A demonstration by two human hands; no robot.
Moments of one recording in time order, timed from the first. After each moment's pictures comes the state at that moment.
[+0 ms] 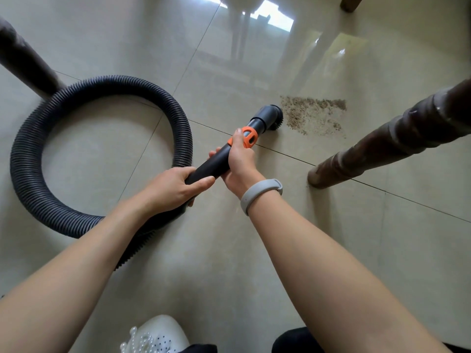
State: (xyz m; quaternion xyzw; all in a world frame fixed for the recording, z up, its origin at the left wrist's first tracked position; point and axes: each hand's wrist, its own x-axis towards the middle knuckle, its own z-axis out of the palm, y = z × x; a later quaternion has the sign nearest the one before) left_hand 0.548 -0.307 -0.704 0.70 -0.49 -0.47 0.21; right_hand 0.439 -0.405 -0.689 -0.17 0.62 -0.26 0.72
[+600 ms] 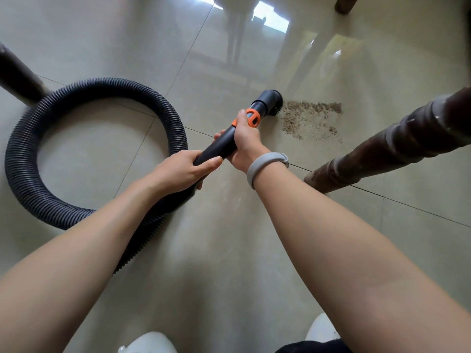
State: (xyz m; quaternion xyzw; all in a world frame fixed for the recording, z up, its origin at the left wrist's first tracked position) left_hand 0.546 -0.363 -0.716 0.70 -0.50 -0.46 0.22; right_hand 0.440 -0.465 -0.684 -0.21 0.63 -0.25 0.71
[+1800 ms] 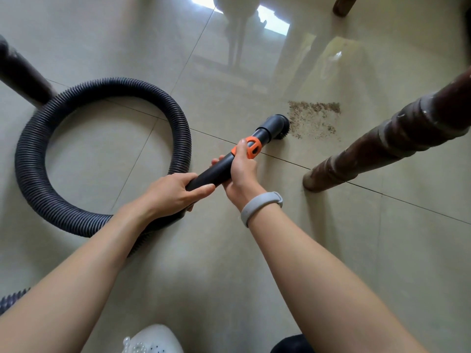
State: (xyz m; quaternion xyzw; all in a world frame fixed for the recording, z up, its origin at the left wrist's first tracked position) left_hand 0.542 -0.316 -0.710 0.71 -0.52 -0.45 0.16; right_hand 0.421 -0.403 -0.689 -0.16 0.63 -0.28 0.71
